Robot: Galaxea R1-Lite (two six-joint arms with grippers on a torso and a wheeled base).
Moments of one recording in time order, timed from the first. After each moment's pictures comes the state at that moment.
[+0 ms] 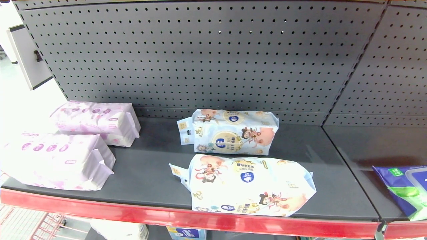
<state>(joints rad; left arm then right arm) 0.00 0.00 0.00 0.00 0.02 0.00 0.00 0.00 -0.02 -0.02 -0.10 0.02</state>
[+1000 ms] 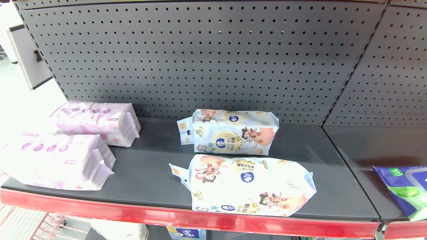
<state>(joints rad) 0.00 0.00 0.00 0.00 0.02 0.00 0.00 0.00 0.00 0.00 0.00 0.00</state>
